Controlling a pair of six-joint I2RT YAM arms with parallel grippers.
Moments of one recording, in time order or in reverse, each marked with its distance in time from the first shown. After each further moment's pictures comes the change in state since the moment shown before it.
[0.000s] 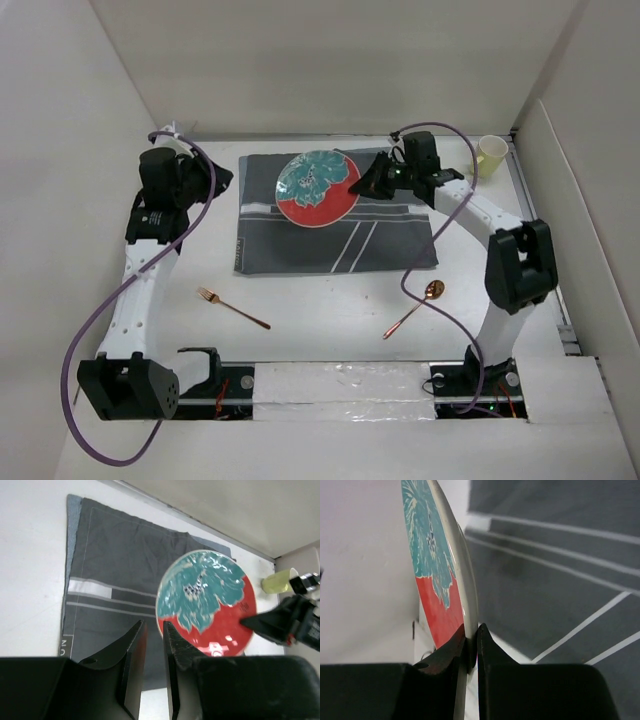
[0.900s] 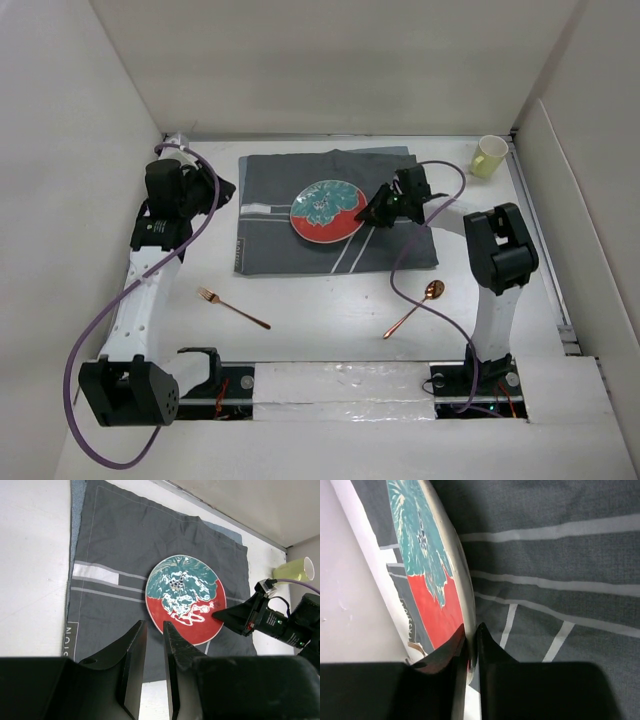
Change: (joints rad) left arm 0.000 -0.039 -0.110 0.017 0.001 0.011; right arm -0.044 0.232 -0.161 0.172 0.117 0.156
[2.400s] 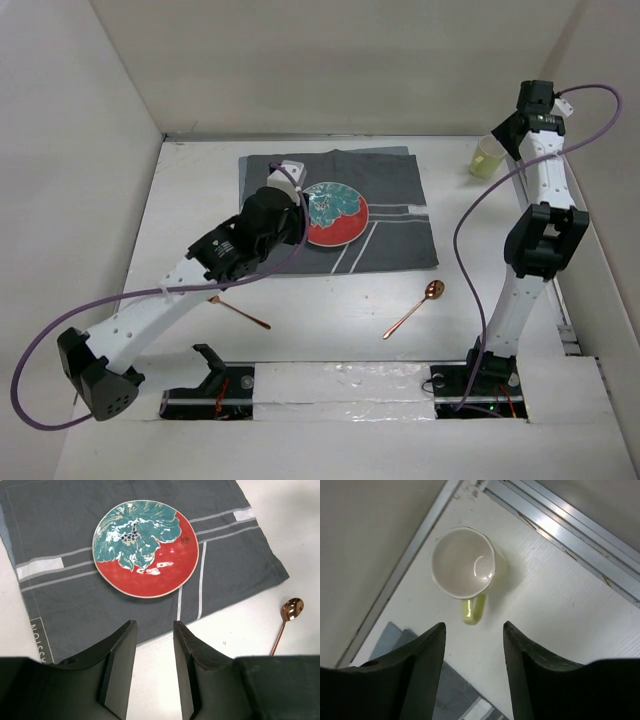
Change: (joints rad) left arm -0.768 0.001 0.077 -0.144 -0.543 0.205; right arm -0.503 0.100 0.902 -0.751 0.787 -0.221
